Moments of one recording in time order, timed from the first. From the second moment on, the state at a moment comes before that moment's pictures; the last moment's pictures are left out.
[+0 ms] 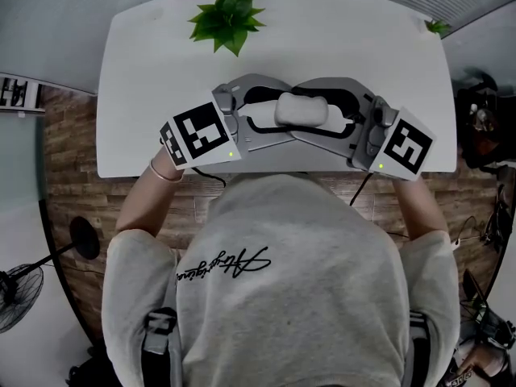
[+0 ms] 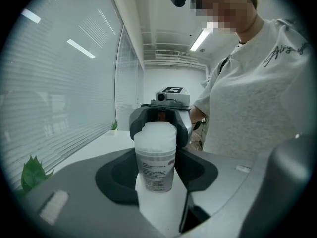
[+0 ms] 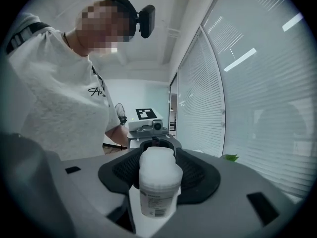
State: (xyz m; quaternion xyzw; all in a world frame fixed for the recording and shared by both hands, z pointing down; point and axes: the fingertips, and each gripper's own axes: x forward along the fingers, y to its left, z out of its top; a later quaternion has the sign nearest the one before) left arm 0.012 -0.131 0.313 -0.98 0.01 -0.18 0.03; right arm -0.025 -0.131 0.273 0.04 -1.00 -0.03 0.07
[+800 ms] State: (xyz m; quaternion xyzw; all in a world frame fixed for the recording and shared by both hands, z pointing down) left arm -0.006 -0.136 0.314 -0.99 -0.02 -0.13 0.02; right arm -0.042 -0.143 0.280 0.03 -0.99 0.07 0.11
